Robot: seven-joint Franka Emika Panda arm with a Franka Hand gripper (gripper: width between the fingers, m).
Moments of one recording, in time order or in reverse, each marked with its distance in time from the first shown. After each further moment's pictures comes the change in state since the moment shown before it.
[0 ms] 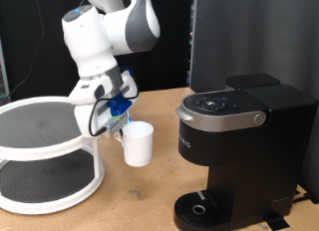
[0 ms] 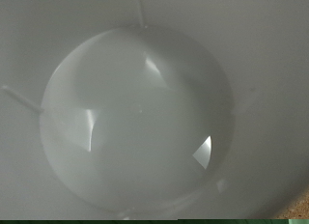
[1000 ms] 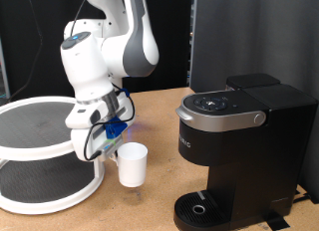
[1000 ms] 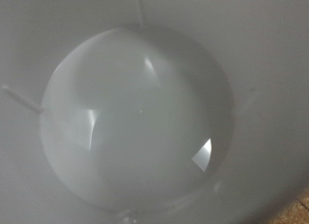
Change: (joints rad) arm 0.004 0.183 0.000 0.004 0.101 0.164 -0.125
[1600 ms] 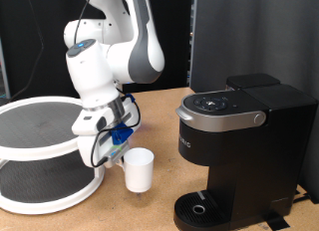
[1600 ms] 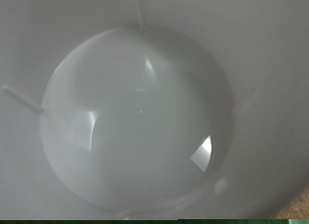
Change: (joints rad) arm 0.016 0.059 0.035 0.023 0.091 0.039 -0.037
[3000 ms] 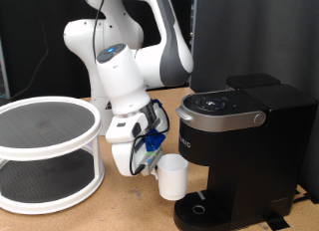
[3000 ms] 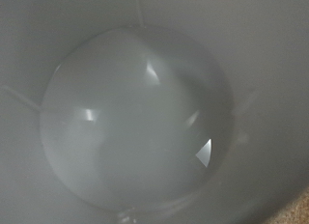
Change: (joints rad) arm 0.039 0.112 0.125 0.130 0.081 0.057 0.038
